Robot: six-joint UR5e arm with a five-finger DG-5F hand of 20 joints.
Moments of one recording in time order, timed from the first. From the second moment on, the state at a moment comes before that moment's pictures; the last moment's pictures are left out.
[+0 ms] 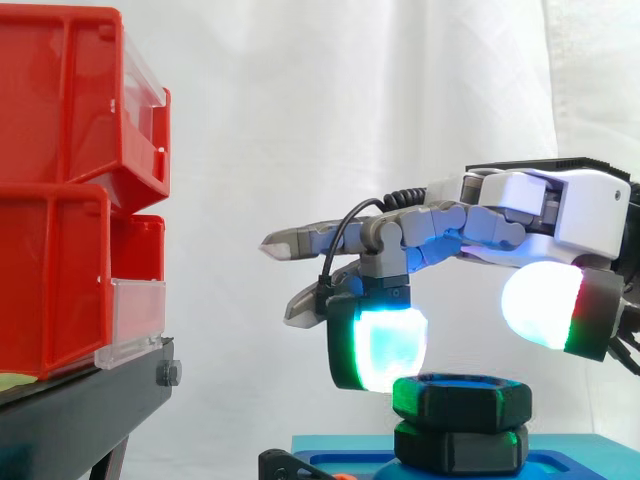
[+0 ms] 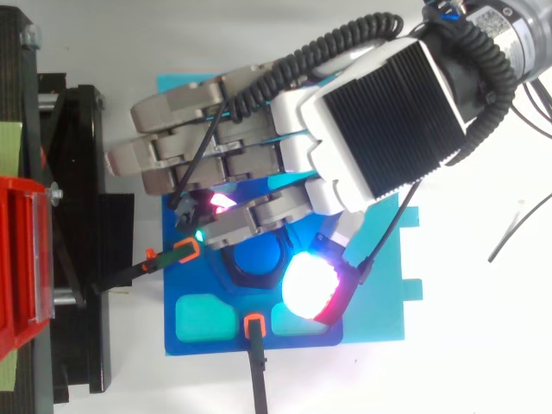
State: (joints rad) arm -0.11 -2.36 -1.10 -2.63 -2.28 -1.60
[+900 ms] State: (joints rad) arm -0.06 -2.36 -1.03 -2.72 -2.21 -1.56
